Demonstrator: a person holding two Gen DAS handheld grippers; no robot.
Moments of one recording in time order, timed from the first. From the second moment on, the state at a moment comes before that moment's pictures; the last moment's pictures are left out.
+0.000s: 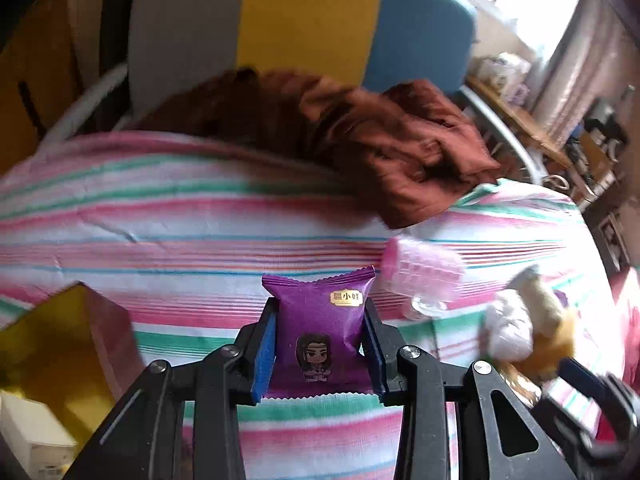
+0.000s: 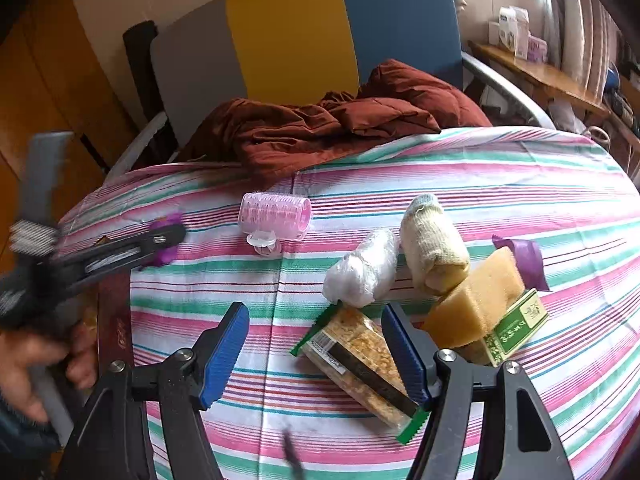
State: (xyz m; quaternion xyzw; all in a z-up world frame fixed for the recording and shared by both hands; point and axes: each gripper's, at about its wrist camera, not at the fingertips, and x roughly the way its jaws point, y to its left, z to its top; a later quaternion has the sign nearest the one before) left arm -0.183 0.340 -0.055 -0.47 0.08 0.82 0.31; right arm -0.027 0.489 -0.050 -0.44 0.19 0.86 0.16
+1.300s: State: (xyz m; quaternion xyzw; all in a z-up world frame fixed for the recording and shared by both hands) left arm -0.087 0.141 -0.014 -0.44 -0.02 0.85 0.28; right arm -0.104 0.371 -0.026 -0.45 0.14 0.88 0.03
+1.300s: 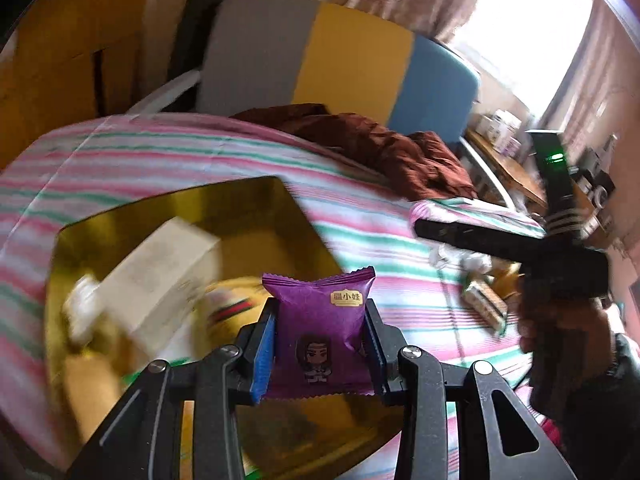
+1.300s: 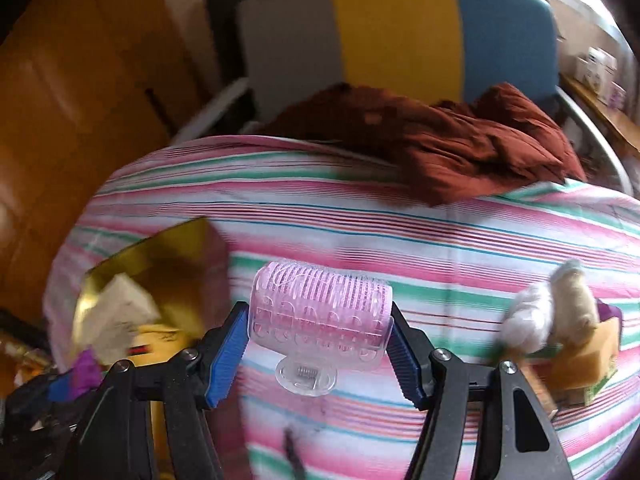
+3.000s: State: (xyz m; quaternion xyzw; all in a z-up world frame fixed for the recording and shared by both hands) left arm -0.007 0.056 0.002 -0.34 0.03 0.92 0.17; right arm -0.002 0.250 -0.019 -0.41 0.03 0.91 0.04
